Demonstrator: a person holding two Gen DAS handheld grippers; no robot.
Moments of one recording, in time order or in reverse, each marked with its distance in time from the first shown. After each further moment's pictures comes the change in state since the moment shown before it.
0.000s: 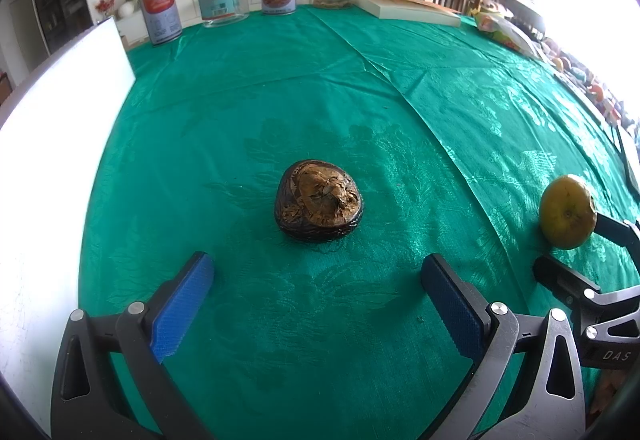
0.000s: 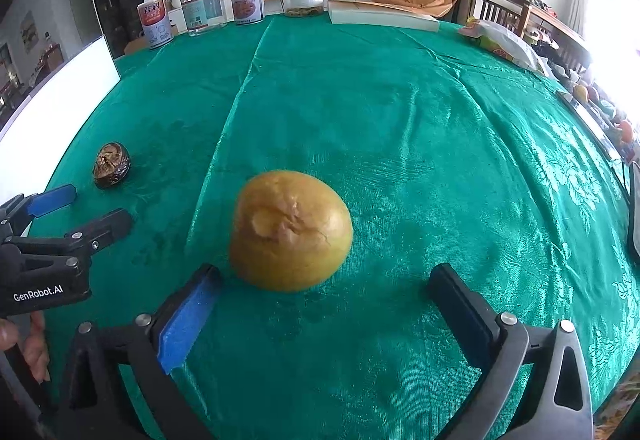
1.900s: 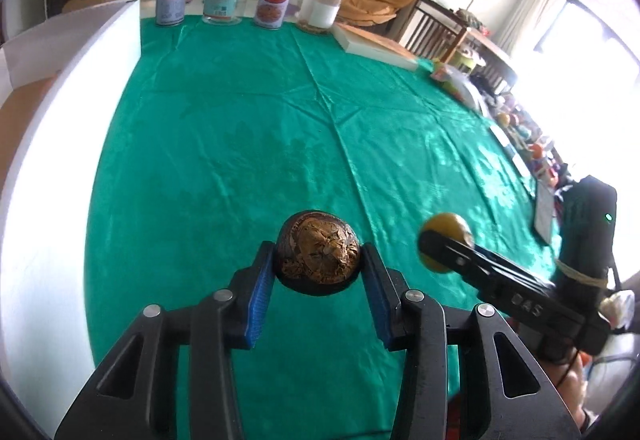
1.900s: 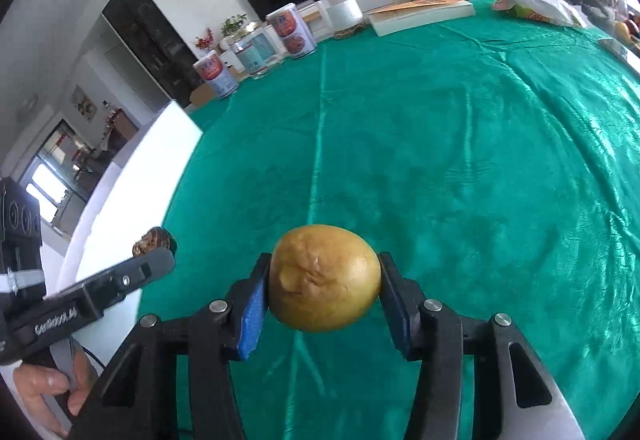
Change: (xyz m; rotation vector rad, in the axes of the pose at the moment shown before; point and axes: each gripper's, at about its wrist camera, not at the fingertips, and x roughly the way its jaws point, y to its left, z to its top) left arm -0.113 0.010 -0.016 -0.208 -0.004 -0.269; right arm -0.045 0.002 0.008 0.168 -0.025 0.471
